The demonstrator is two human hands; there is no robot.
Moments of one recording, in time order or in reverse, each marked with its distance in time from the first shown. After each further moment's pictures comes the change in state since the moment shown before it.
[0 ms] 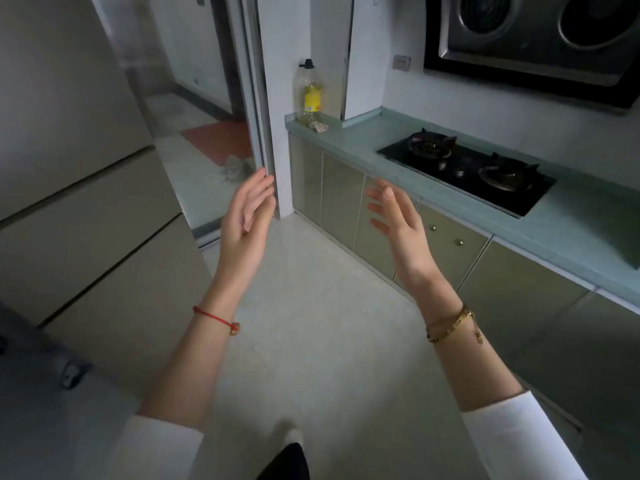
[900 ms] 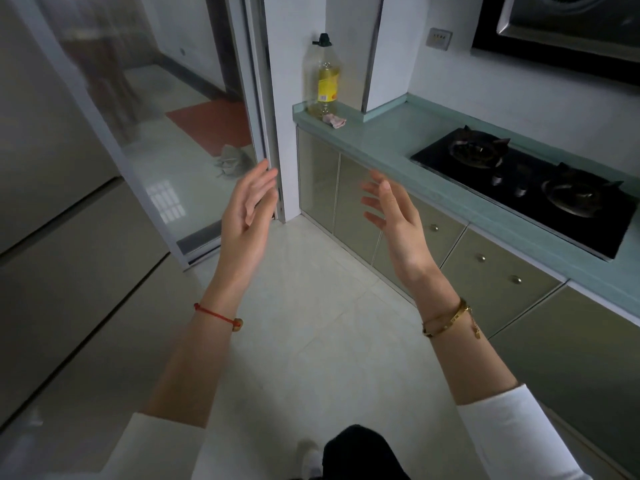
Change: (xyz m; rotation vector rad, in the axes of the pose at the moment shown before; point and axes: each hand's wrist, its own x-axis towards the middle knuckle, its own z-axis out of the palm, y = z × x) left_hand 0.277 -0.179 -0.044 0.027 -0.031 -0.066; right_hand 0.288 0.092 0.134 0.009 -0.001 0.082
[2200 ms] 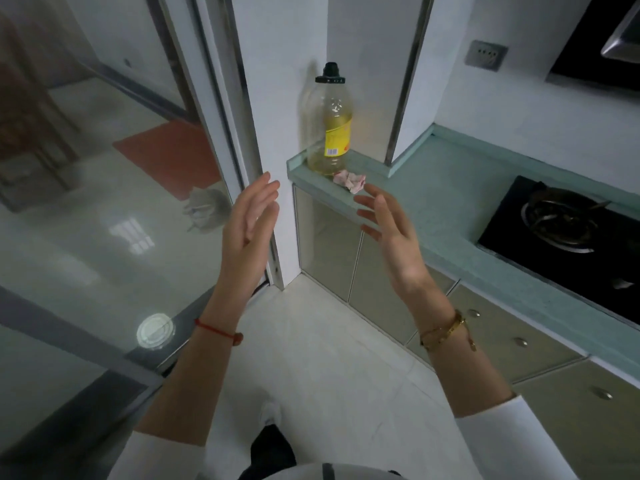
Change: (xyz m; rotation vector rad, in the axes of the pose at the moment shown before) left_hand 0.536 -0.278 -0.008 -0.052 -0.108 -0.022; right_hand 0.552 0.129 0.155 0.000 0.128 0.038
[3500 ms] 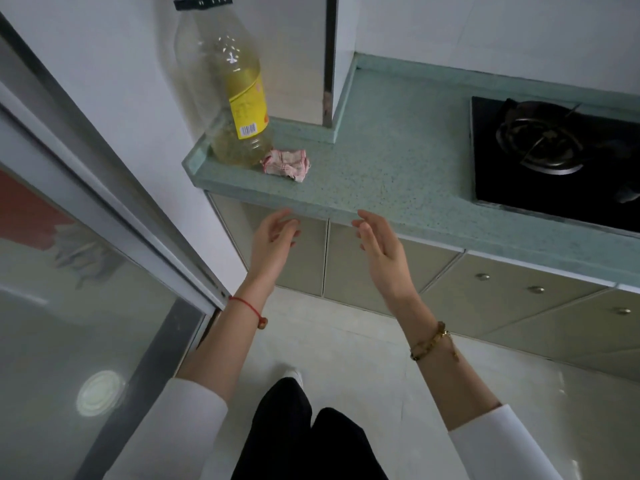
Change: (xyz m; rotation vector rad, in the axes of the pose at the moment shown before) left_hand 0.181 -0.307 0.120 -0.111 -0.404 -0.602; right_hand 0.155 0.211 0.002 -0.210 0.455 0.185
